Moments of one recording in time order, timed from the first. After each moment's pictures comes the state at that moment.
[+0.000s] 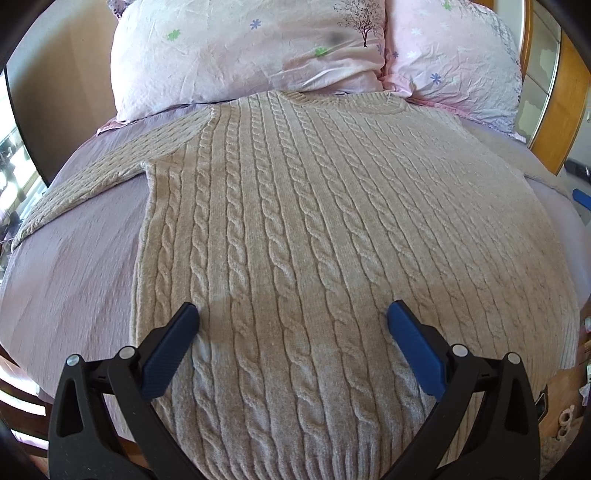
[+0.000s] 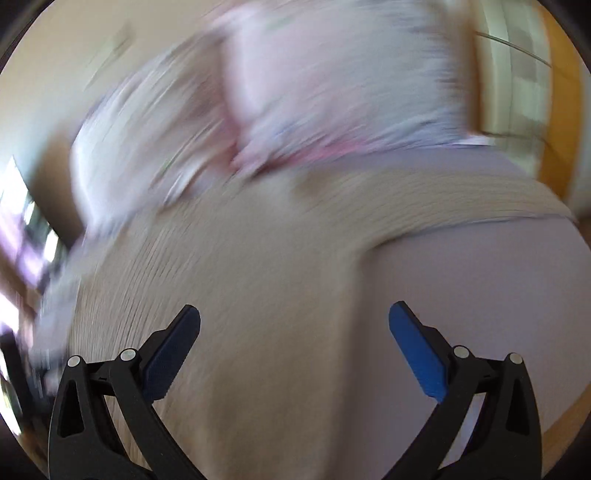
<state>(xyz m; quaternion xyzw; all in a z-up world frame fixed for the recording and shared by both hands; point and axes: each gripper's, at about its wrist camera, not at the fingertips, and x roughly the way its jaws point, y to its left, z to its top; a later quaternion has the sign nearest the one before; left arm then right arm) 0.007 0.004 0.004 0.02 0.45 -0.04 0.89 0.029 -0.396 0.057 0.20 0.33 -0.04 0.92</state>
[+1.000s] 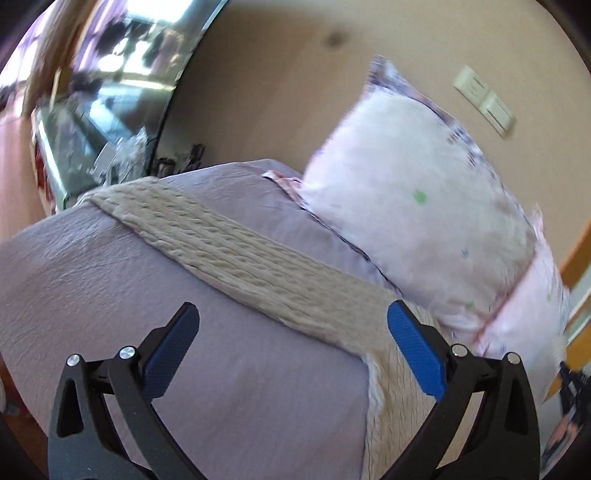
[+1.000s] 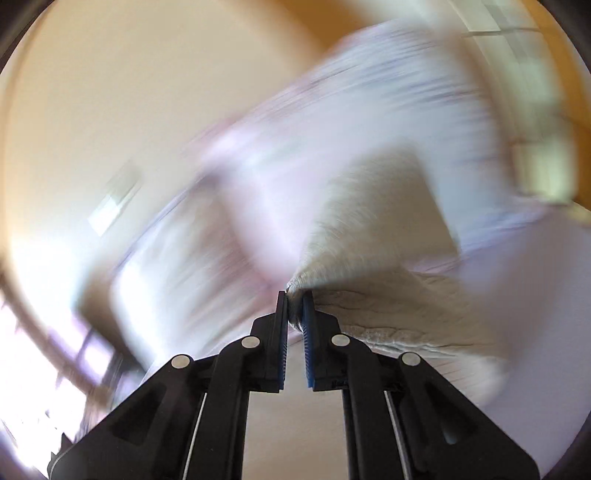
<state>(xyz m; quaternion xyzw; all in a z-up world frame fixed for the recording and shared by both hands) 0.040 0.278 0.048 -0.32 0.24 0.11 0.91 0.145 -0.282 0.140 0.24 0.27 0.21 0.91</state>
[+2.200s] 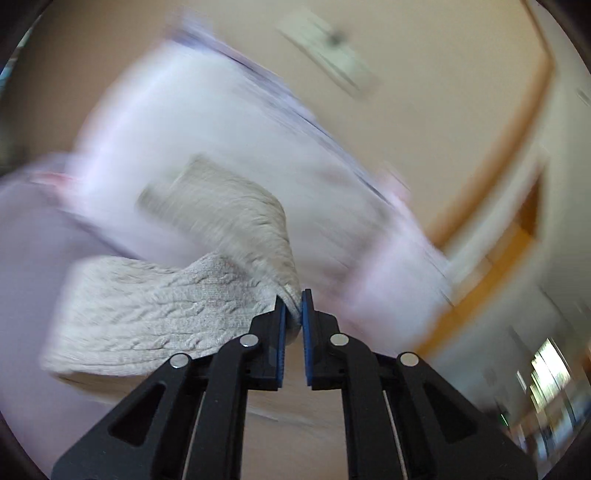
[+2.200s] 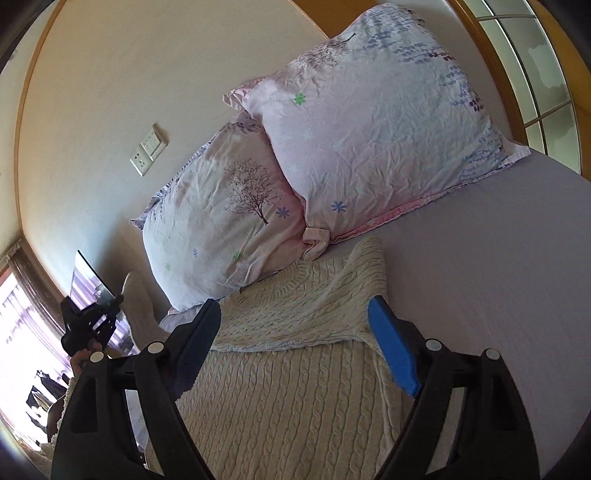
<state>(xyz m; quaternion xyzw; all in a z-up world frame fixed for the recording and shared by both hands) 0.150 0.094 0.134 -0.29 0.25 -0.27 0.89 0.031 -0.381 0.072 0.28 0.25 0.15 0.91</state>
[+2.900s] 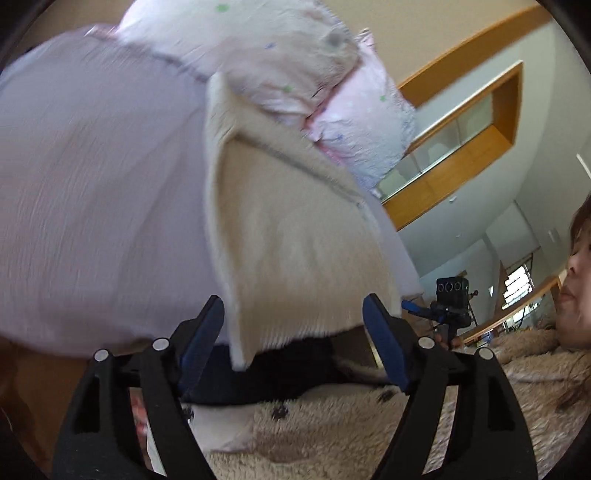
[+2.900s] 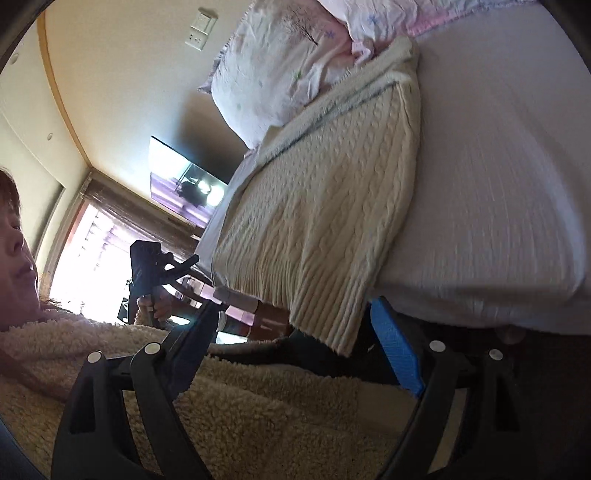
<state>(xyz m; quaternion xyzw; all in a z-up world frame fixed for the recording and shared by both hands) -0.076 0.167 0.004 -0.25 0.43 -0.30 0.81 -0.091 -0.393 -0.038 0.28 0.47 0.37 0.75</state>
